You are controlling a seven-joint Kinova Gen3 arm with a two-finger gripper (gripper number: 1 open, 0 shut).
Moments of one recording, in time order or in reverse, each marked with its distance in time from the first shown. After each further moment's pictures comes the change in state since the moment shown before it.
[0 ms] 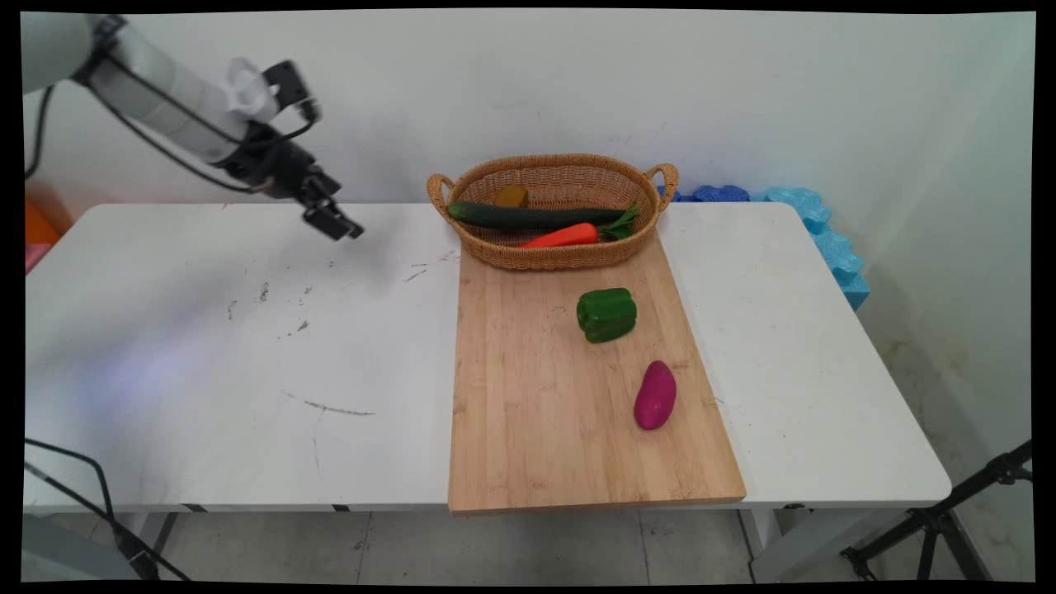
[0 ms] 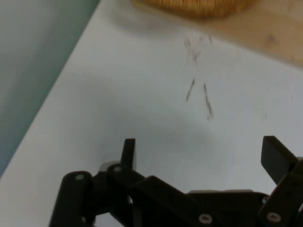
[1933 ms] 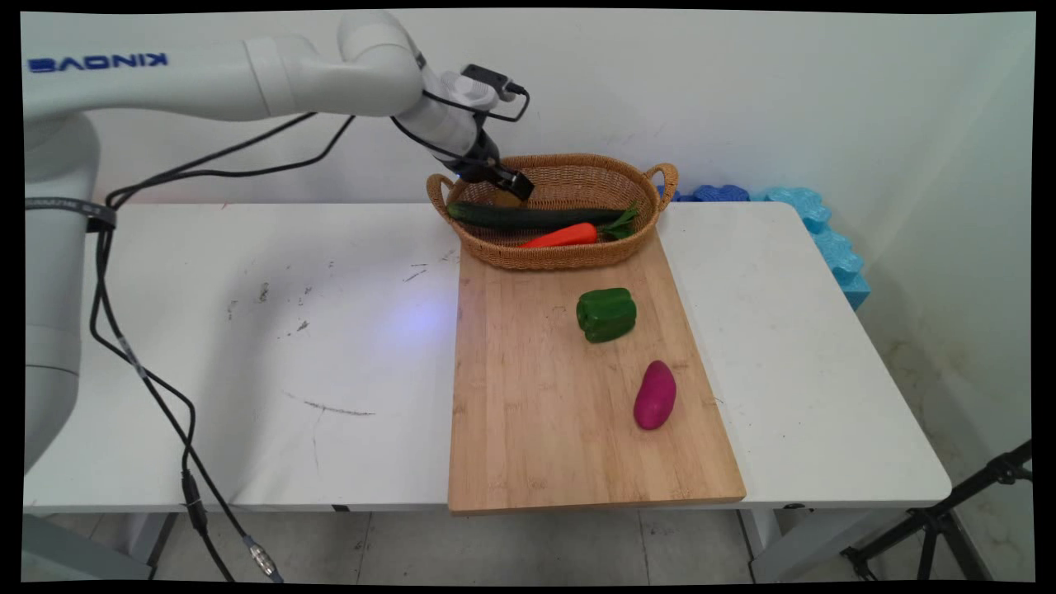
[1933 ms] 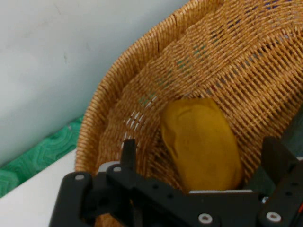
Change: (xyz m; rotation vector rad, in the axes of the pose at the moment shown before) arm 0.184 0.035 0.194 0.129 0.071 -0.458
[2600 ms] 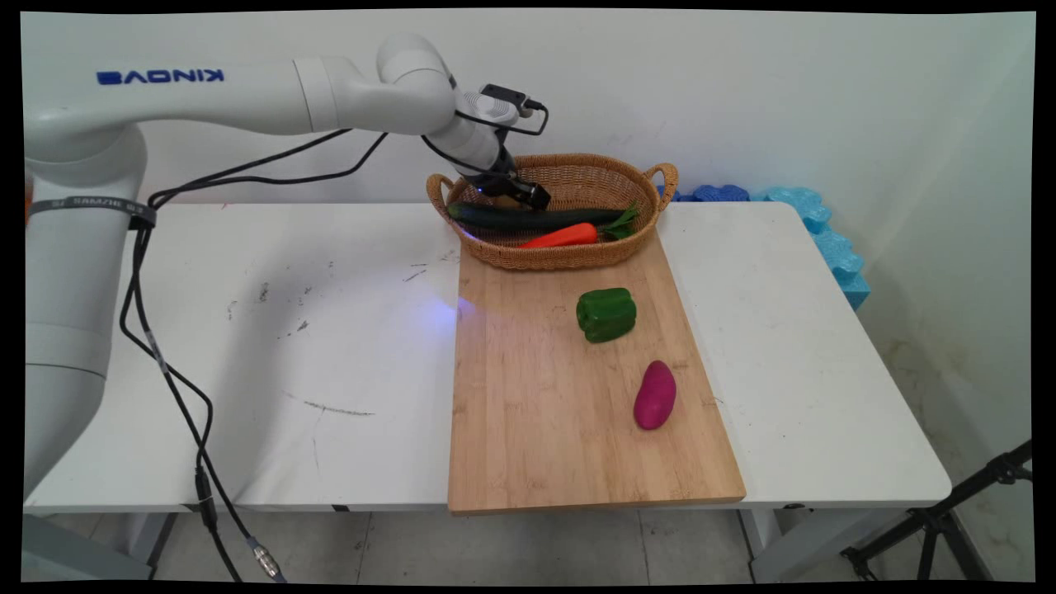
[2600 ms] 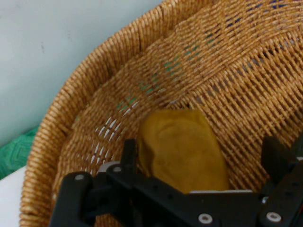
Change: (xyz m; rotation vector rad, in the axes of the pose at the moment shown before) arm 0.003 0.018 0.040 0.002 -0.020 -0.062
